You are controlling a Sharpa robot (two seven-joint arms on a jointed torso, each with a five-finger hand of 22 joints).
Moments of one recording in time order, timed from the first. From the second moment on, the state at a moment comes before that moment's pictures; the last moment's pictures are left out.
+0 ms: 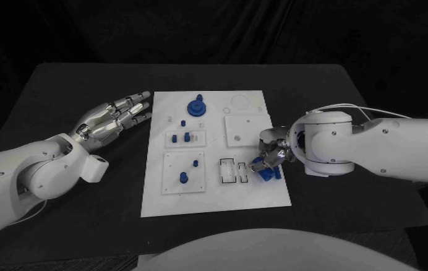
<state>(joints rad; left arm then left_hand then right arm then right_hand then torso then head) 1.22 -0.97 -0.22 1.49 -0.24 0.12 0.48 1.44 0.26 -0.24 0.29 0.43 0.21 0.09 0.06 0.03 0.00 0.09 0.00 0.00 0.01 0.19 0.00 0.00 0.17 0.02 0.29 0.01 0.04 1.29 -1.09 -0.25 1.96 -1.19 0.07 -0.68 1.10 -0.06 -0.09 0.35 1.14 1.05 0.02 0.39 0.89 1.46 -0.06 1.57 1.31 1.47 -0.12 1.50 1.31 0.06 1.46 -0.01 1.26 1.31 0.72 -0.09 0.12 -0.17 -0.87</state>
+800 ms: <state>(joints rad) 1.22 -0.97 -0.22 1.49 -0.24 0.12 0.48 1.44 0.26 -0.24 0.29 0.43 0.21 0.09 0.06 0.03 0.00 0.09 0.00 0.00 0.01 0.19 0.01 0.00 0.17 0.02 0.29 0.01 0.04 1.31 -1.02 -0.25 1.94 -0.98 -0.17 -0.67 1.02 -0.07 0.06 0.34 0.88 0.96 0.02 0.39 0.91 1.47 -0.06 1.57 1.31 1.47 -0.12 1.48 1.31 0.07 1.44 0.00 1.19 1.31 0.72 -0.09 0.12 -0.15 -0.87</state>
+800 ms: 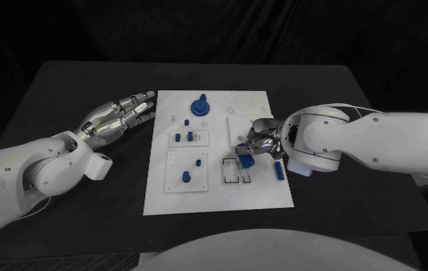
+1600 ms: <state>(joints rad) 1.22 -0.99 -0.22 1.50 -0.24 0.12 0.47 1.44 0.26 -0.24 0.29 0.43 0.21 0.09 0.06 0.03 0.00 0.09 0.00 0.00 0.01 0.19 0.01 0.00 0.17 0.02 0.29 0.02 0.04 1.24 -0.97 -0.25 1.95 -1.12 -0.25 -0.67 0.96 -0.06 0.09 0.29 0.80 0.94 0.03 0.39 0.91 1.47 -0.05 1.57 1.31 1.47 -0.11 1.46 1.31 0.07 1.43 0.01 1.17 1.31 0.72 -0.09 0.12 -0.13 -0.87</state>
